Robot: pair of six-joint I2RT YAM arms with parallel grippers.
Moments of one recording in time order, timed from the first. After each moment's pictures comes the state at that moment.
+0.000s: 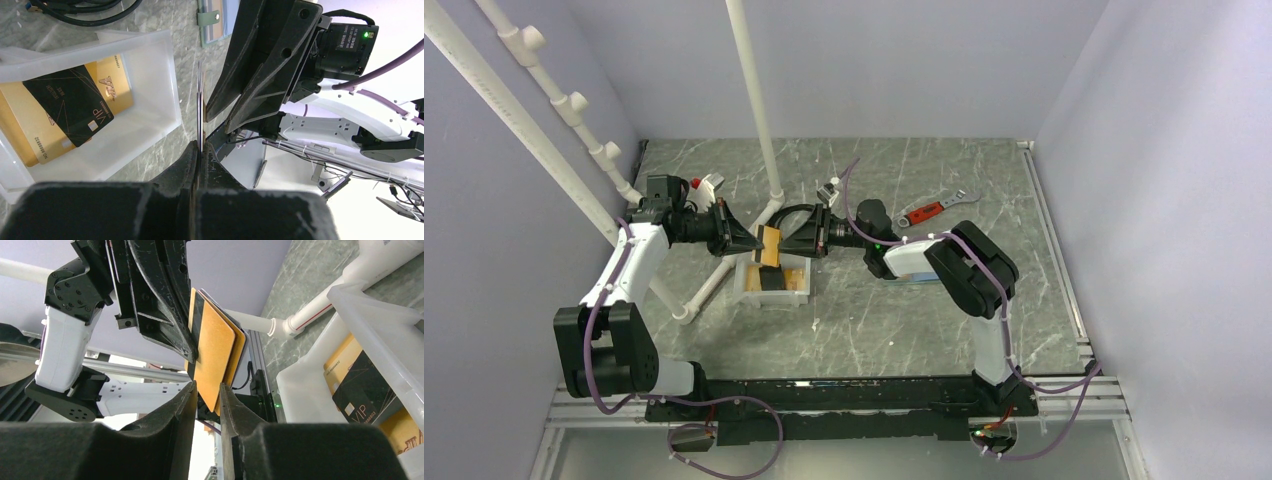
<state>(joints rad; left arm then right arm) 0.08 1.37 1.04 -0.71 0.99 -0.35 0.70 2.02 1.04 1.06 -0.79 1.40</state>
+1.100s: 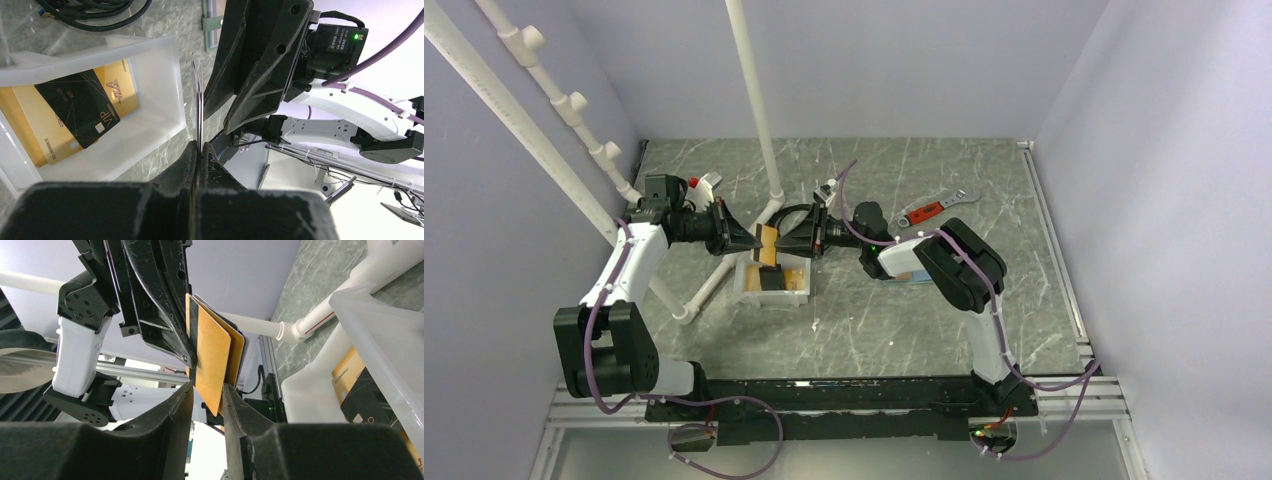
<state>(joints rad) 0.08 1.37 1.04 -0.70 0.98 -0.35 0.71 2.11 1.08 1.16 -0.79 1.50</state>
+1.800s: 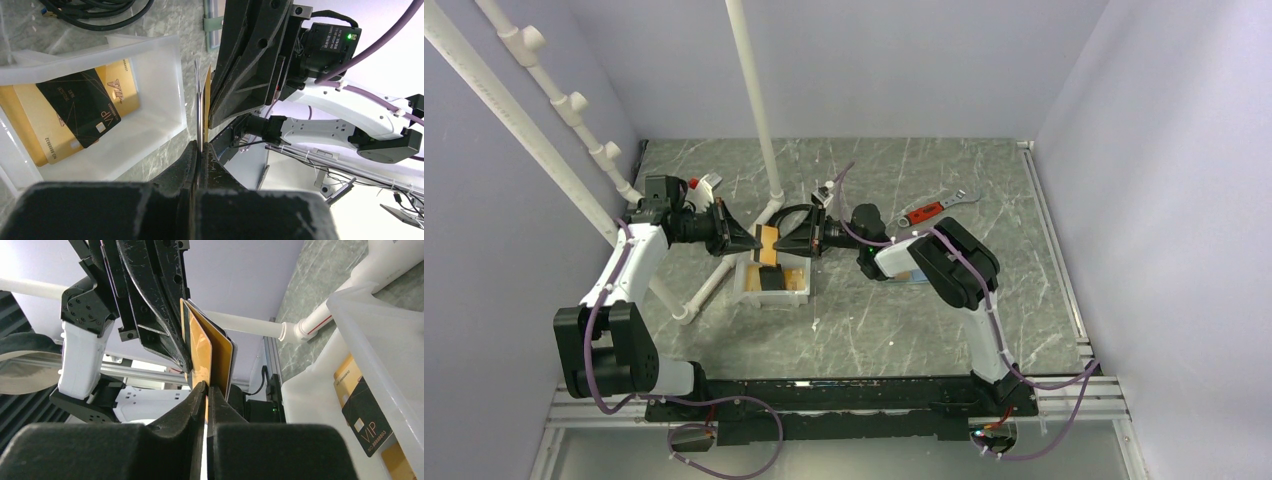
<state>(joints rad) 0.08 1.37 1.03 -0.69 0.98 -0.35 0.72 2.15 1.10 1.19 -0.80 1.55</state>
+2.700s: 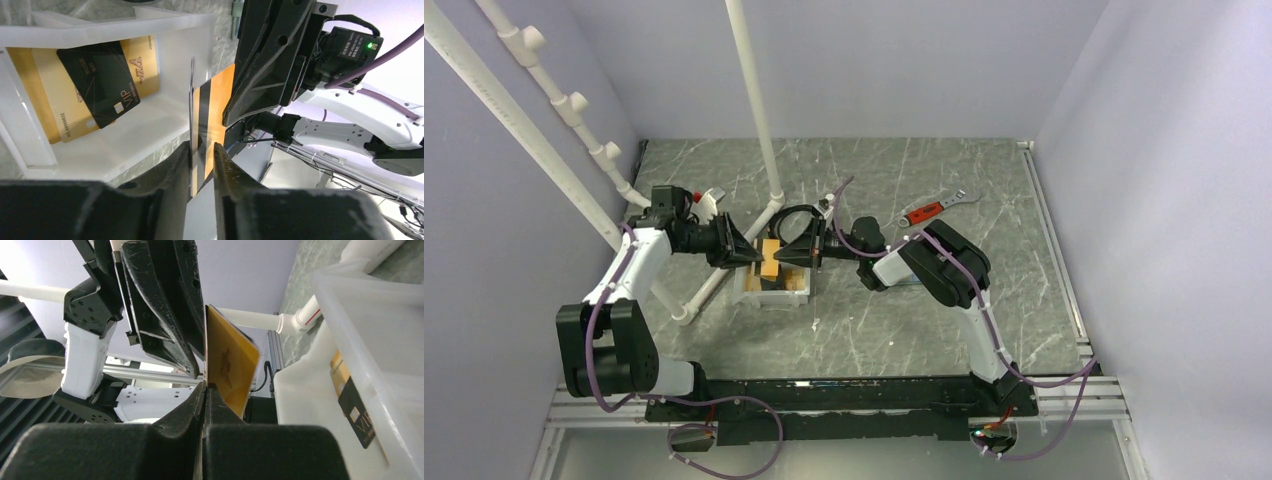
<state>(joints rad) 0.08 1.37 0.98 -0.73 0.91 -0.33 0.74 2.21 1.05 1.33 -0.77 1.64</state>
